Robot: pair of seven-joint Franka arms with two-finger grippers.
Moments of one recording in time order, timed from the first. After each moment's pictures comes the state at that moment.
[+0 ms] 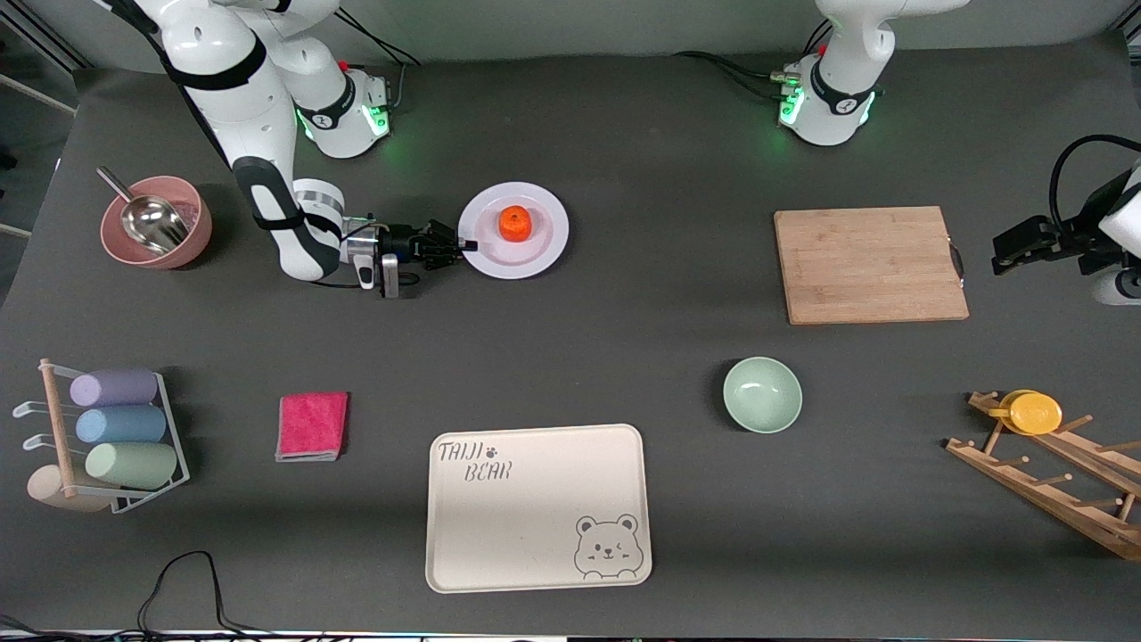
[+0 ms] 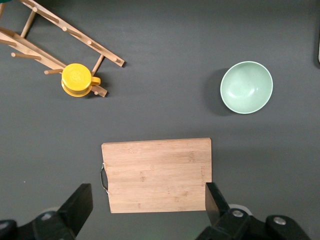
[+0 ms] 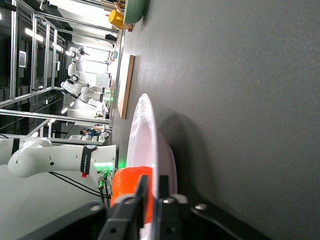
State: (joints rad) left arm 0.04 0.05 -0.05 -1.56 0.04 1.56 0.02; right arm 0.46 0.50 -0.24 -2.59 1.76 1.78 -1.65
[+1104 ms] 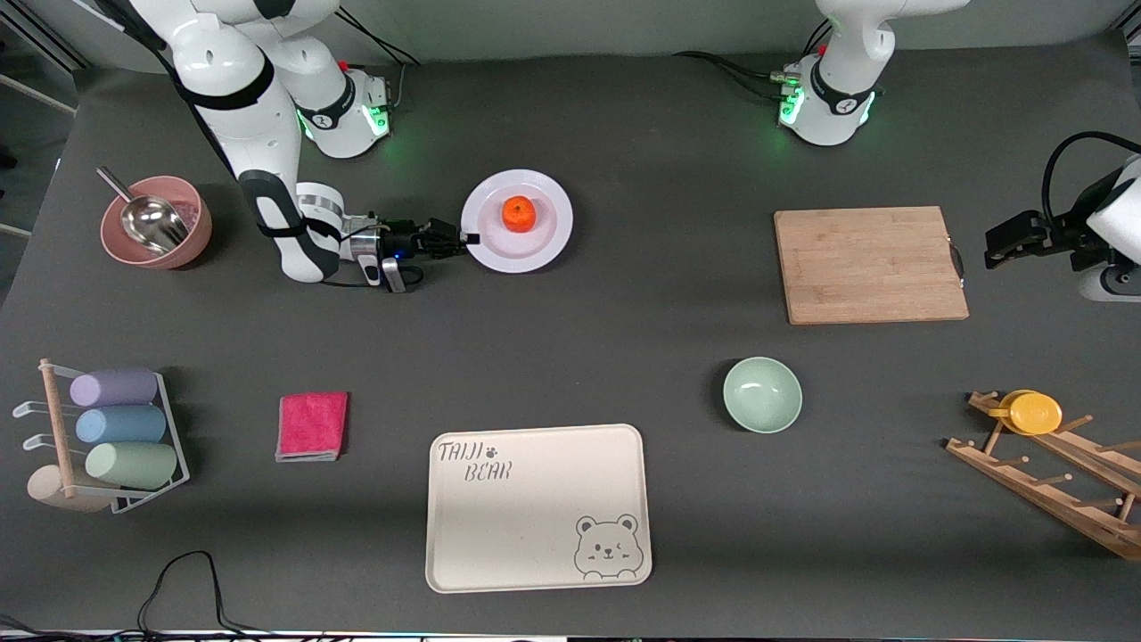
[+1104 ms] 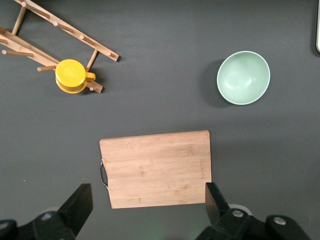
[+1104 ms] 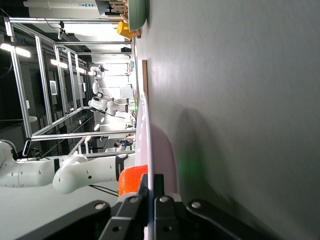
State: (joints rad) left arm 0.03 0.05 -0.05 -1.56 0.03 1.53 0.05; right arm 0.46 0.56 -0.26 -2.57 1.77 1.63 -1.49
